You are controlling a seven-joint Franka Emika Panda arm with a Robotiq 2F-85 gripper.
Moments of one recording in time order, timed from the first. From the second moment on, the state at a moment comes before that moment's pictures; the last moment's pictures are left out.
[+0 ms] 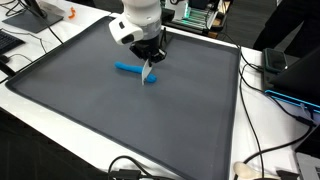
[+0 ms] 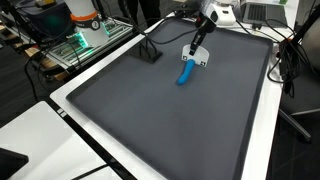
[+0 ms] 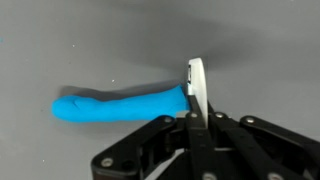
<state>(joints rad) 0.15 0.51 0.06 -1.82 -0.11 2.11 0.13</state>
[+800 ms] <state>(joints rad) 0.13 0.43 0.06 -1.83 -0.06 2.02 0.12</state>
